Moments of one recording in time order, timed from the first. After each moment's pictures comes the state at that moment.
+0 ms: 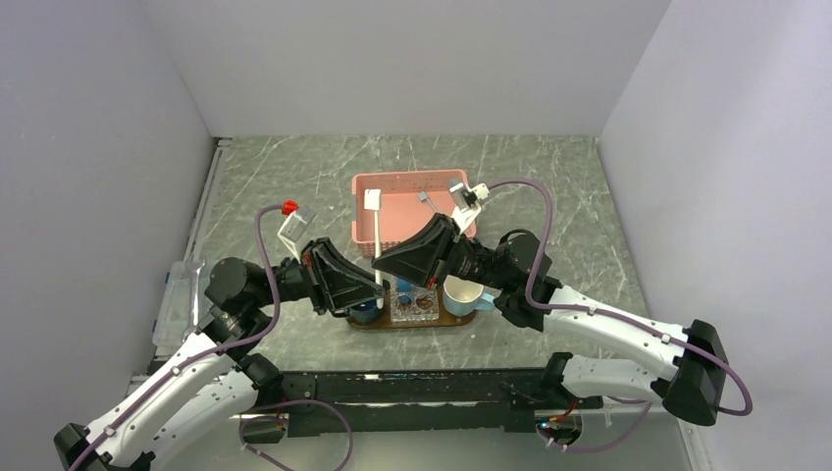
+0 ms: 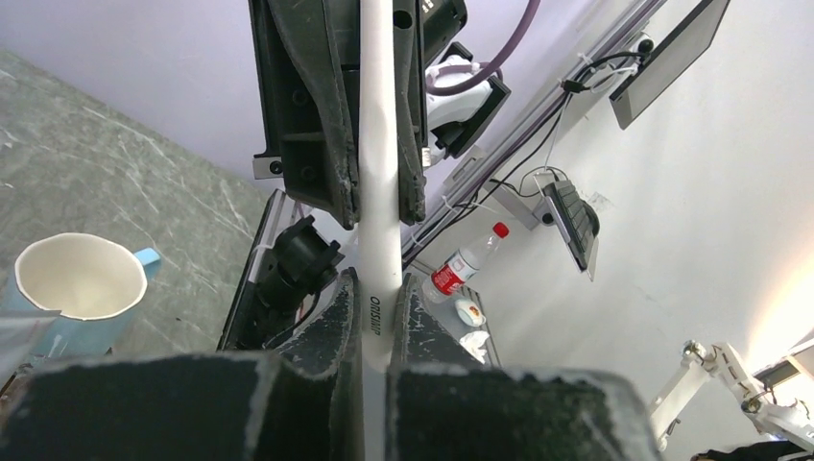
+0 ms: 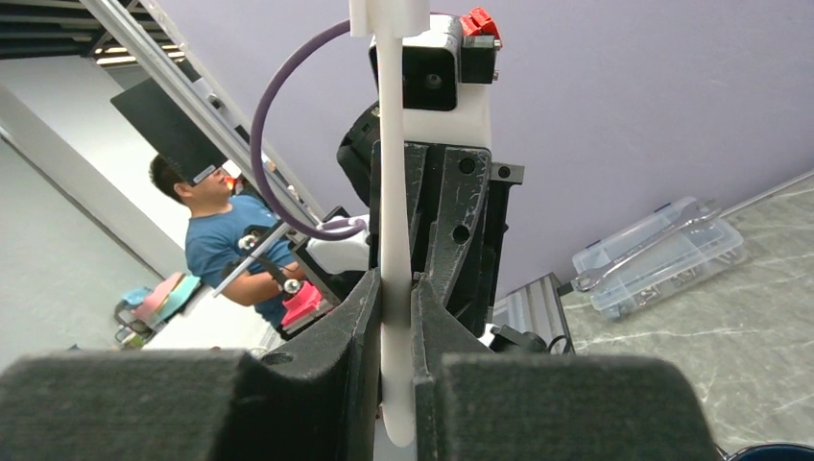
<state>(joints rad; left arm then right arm) -0.67 0.63 0.62 0.42 0.78 -0.96 1.00 1.07 0.80 0.72 -0.41 0.88</state>
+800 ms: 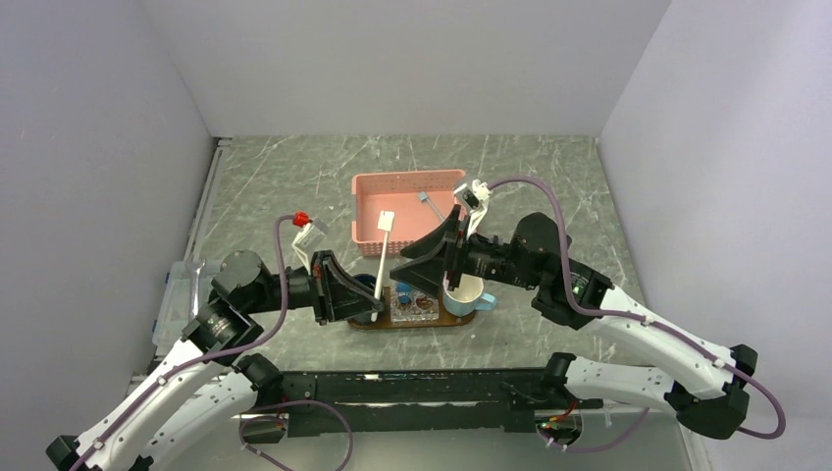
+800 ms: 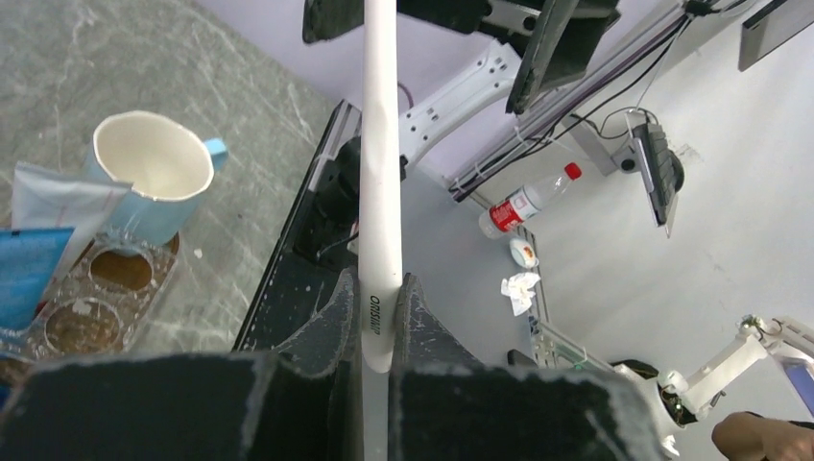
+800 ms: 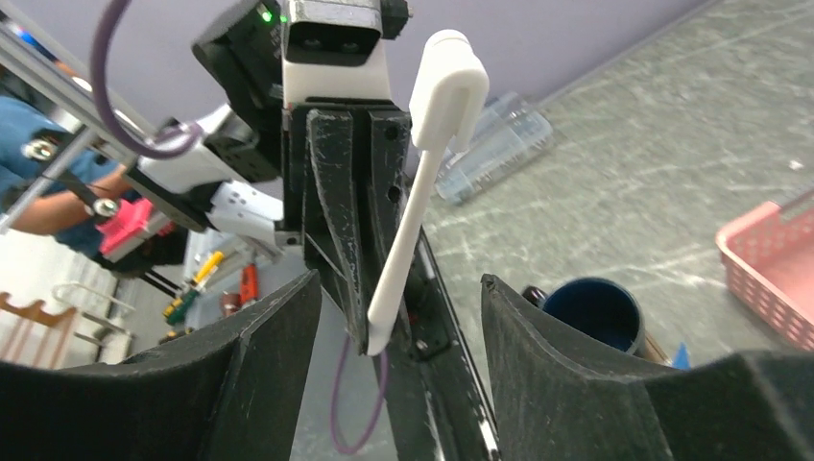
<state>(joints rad) -0.68 0.58 0.68 -0.01 0.77 -0.73 1.01 0.94 1.04 -0.04 -0.30 0.52</state>
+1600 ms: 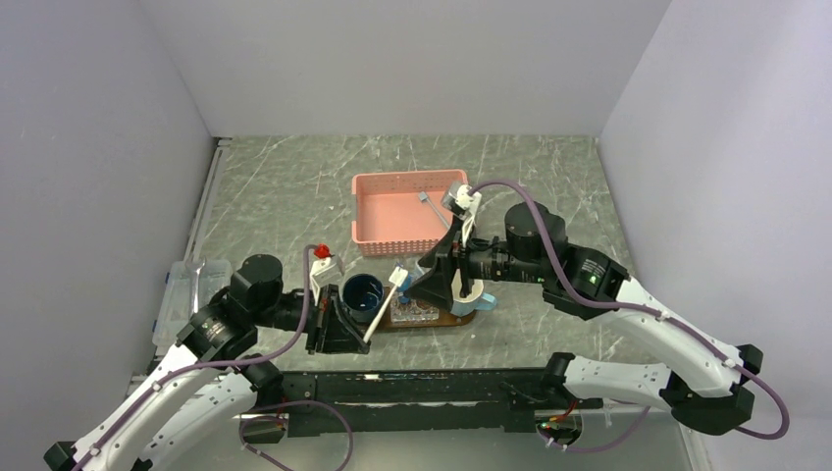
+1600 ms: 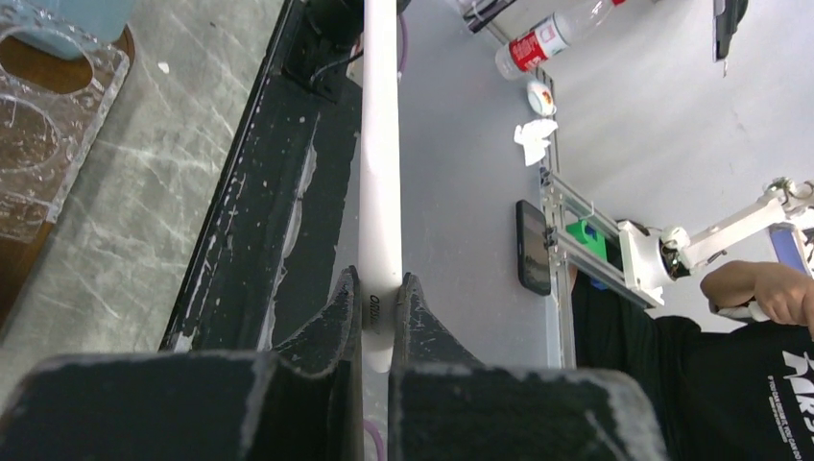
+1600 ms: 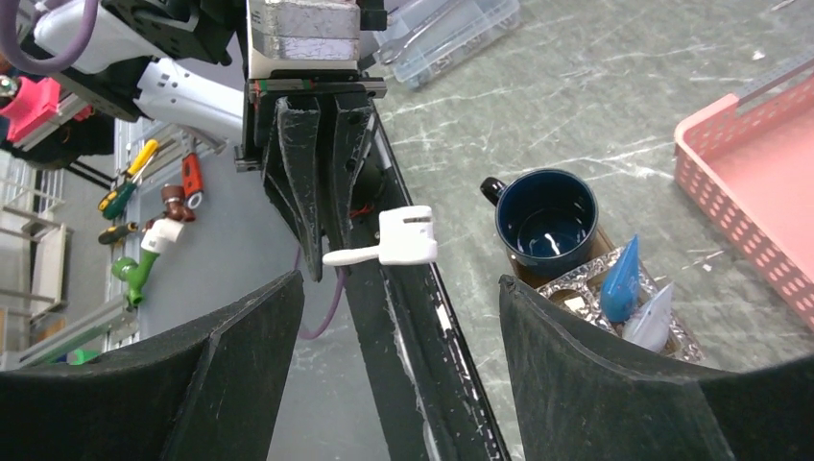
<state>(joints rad) -0.68 0.55 0.68 -0.49 0.94 -0.44 1.00 0.98 1.24 -0.52 -0.32 0.32</state>
